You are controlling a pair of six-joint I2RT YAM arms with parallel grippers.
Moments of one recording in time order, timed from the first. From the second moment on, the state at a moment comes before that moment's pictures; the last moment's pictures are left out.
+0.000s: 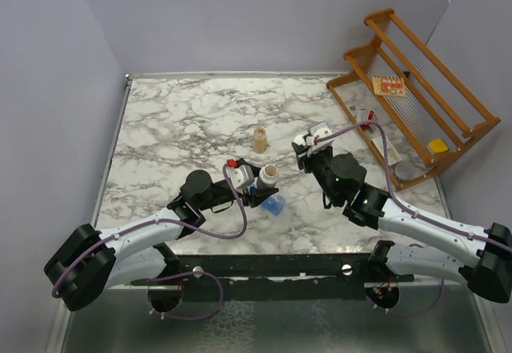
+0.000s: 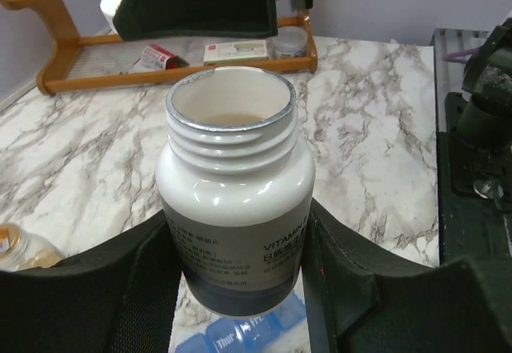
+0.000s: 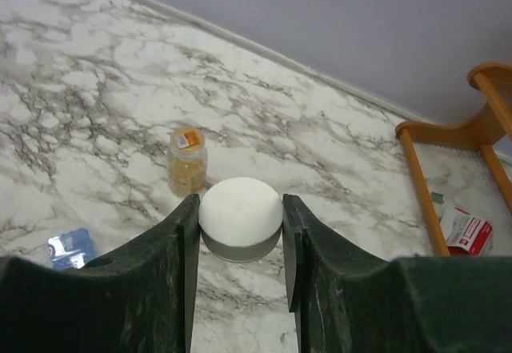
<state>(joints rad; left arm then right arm) -0.80 1.08 0.38 0.77 0.46 0.03 0.96 0.99 0.70 0.28 0.56 -0.19</state>
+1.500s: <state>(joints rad) -0.83 1.07 0.29 0.40 0.29 -0.19 0.84 1.17 0.75 0.29 0.41 -0.05</state>
